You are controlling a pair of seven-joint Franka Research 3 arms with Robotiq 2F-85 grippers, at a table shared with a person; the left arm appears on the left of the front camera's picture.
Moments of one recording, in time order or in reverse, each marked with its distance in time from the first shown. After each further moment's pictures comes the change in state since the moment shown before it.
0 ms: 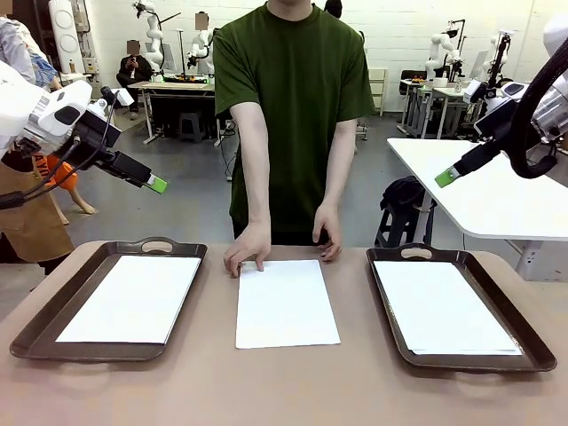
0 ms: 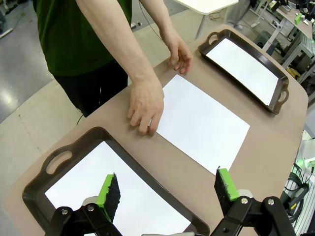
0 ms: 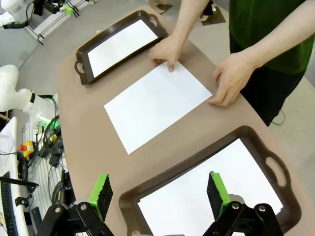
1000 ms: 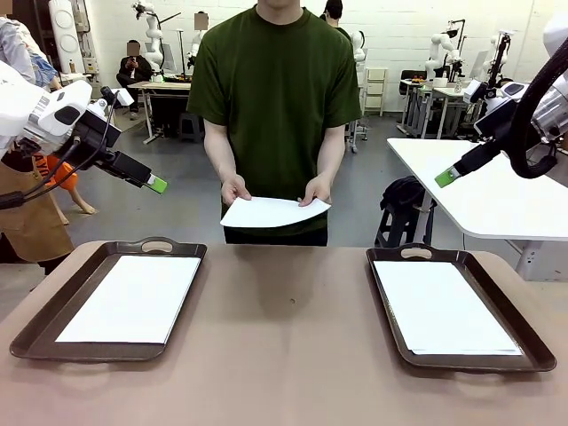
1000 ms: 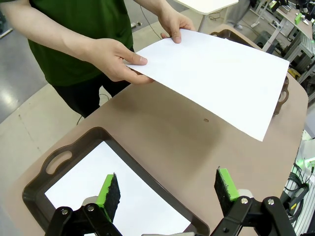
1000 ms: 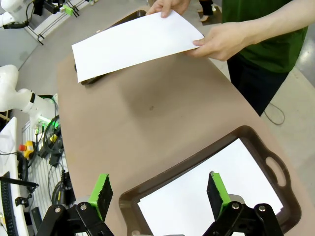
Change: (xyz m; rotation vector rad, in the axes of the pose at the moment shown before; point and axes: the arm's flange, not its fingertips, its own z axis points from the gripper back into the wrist) left arm 0.000 0.000 0.000 0.000 0.000 0.000; right arm 0.000 0.000 0.000 0.000 0.000 0.000
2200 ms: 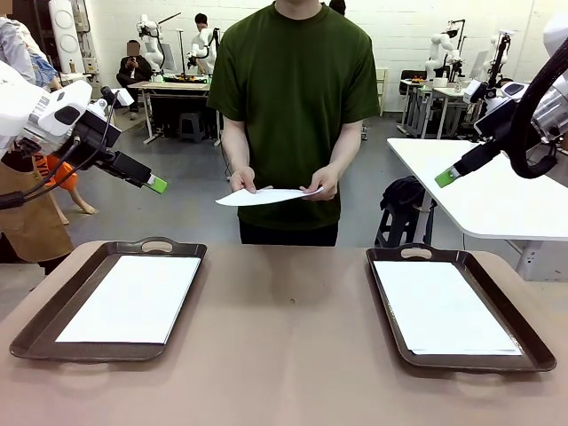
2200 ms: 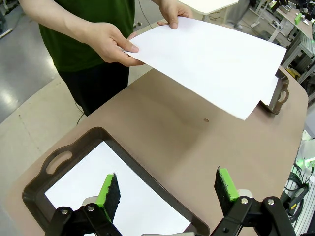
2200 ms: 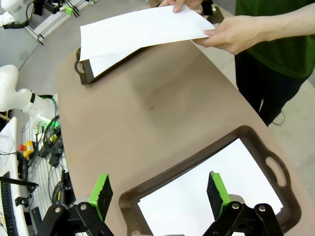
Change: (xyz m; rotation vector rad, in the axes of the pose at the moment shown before) left arm 0.000 0.000 0.000 0.000 0.000 0.000; right arm 0.000 0.000 0.000 0.000 0.000 0.000
